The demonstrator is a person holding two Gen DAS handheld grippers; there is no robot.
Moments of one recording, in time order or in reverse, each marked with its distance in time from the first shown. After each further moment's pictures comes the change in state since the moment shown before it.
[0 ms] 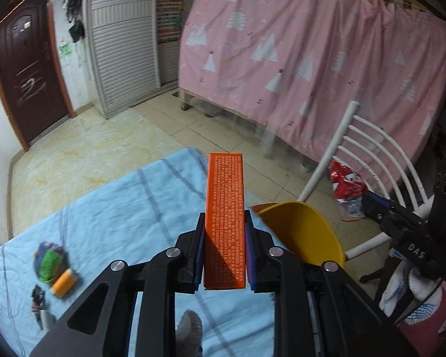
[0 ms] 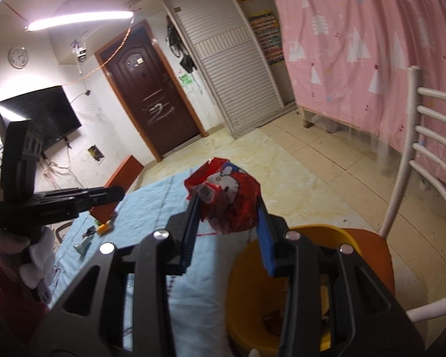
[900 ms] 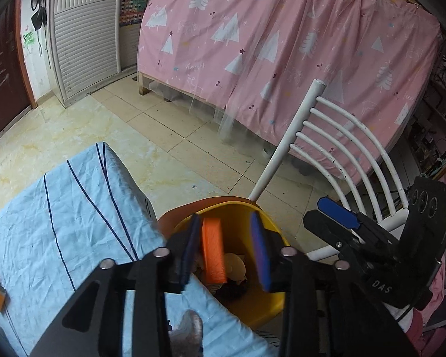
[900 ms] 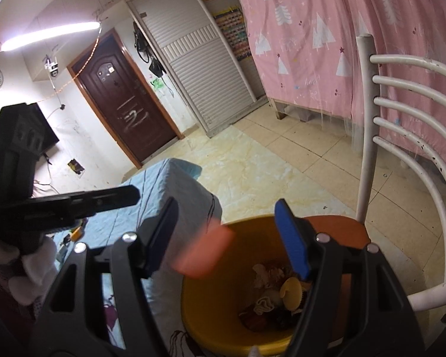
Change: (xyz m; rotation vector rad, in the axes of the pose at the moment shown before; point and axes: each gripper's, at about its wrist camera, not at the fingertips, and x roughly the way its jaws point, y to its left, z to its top) left arm 0.064 -0.073 0.012 0.012 0.083 -0.162; right arm -0.002 -0.065 -0.011 0.099 0.005 -0.084
